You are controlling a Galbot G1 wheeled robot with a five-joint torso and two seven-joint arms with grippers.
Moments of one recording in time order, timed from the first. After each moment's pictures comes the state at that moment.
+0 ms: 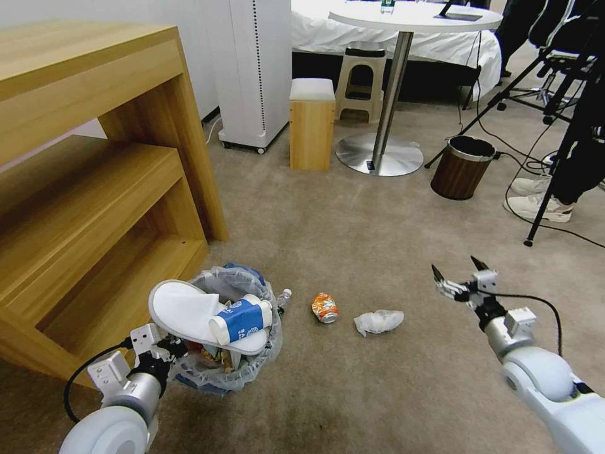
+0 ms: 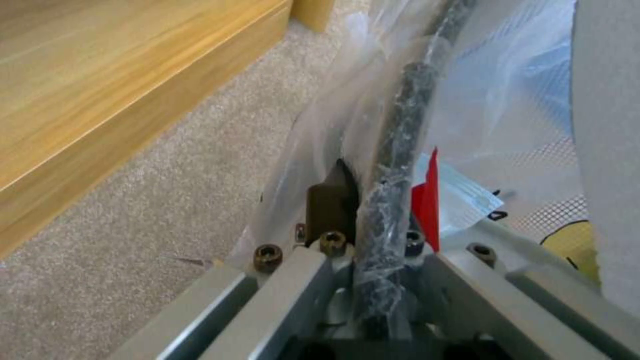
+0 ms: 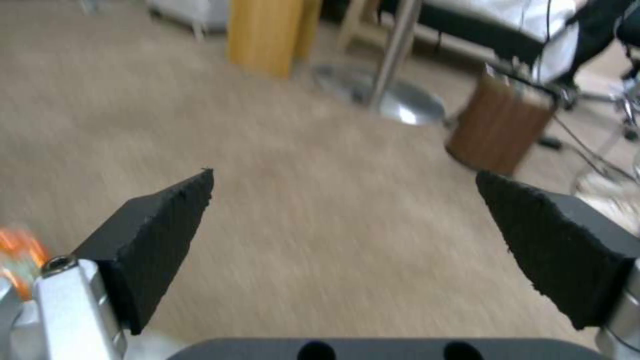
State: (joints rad) left arm 1.65 -1.13 -0.60 -2.24 -0.91 0.39 -0.46; right arm -1.27 0.73 0.36 1.68 0.59 0.20 0.13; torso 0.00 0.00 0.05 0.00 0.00
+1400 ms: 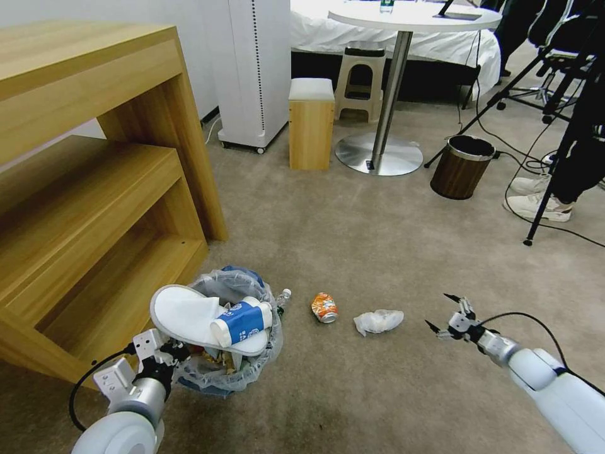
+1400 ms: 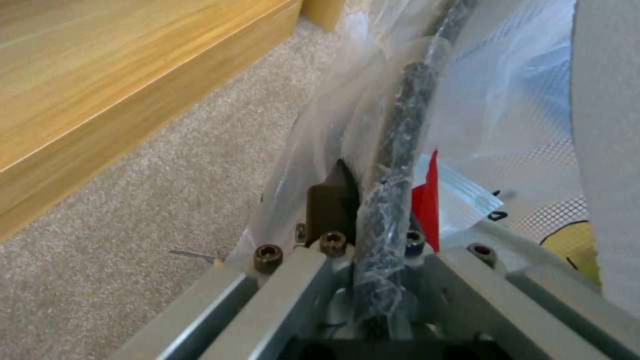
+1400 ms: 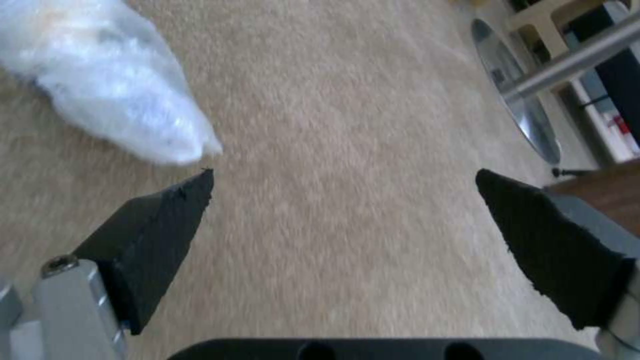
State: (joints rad) left arm 1.66 -1.20 -0.59 -2.21 -0.84 0.36 -0.43; right arm -0.83 0.82 0.02 0.93 -0.08 0.43 -0.20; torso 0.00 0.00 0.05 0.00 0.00
